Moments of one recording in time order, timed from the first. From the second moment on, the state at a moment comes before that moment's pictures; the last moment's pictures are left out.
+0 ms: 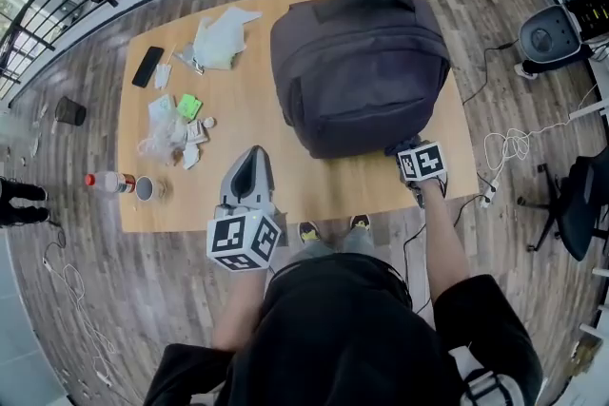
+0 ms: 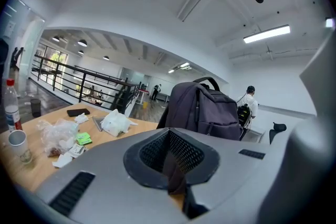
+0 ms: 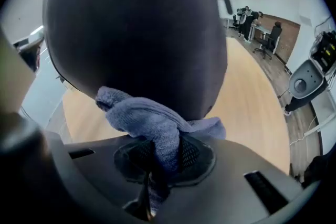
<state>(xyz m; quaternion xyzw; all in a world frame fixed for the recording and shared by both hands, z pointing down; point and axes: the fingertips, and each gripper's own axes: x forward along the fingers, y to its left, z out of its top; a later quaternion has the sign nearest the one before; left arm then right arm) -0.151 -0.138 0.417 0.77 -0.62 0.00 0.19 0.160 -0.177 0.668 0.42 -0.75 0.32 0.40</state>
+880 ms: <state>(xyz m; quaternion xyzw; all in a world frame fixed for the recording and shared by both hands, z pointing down) -0.209 -0.124 0.424 0.76 -0.62 0.00 0.19 0.083 -0.166 0.692 0.44 -0.74 0.36 0.36</state>
